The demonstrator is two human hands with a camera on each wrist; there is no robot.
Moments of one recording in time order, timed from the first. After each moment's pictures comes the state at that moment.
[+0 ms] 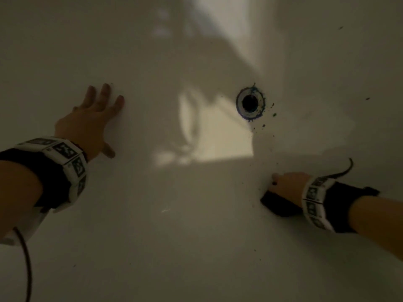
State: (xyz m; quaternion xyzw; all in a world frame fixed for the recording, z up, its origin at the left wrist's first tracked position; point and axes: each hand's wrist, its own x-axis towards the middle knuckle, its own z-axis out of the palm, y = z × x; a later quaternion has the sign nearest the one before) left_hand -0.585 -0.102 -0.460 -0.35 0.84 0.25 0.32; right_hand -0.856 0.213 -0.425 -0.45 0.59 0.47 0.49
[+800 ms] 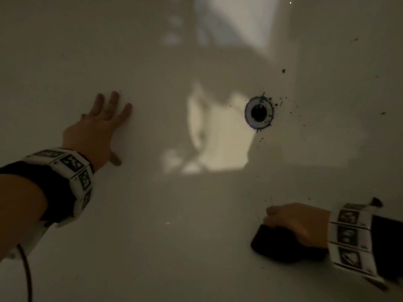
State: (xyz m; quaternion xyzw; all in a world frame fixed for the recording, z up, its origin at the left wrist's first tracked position) left_hand -0.584 -0.100 -0.461 -0.36 0.84 0.25 0.32; right_hand -0.833 0.198 -0.383 -0.53 0.50 0.32 0.61
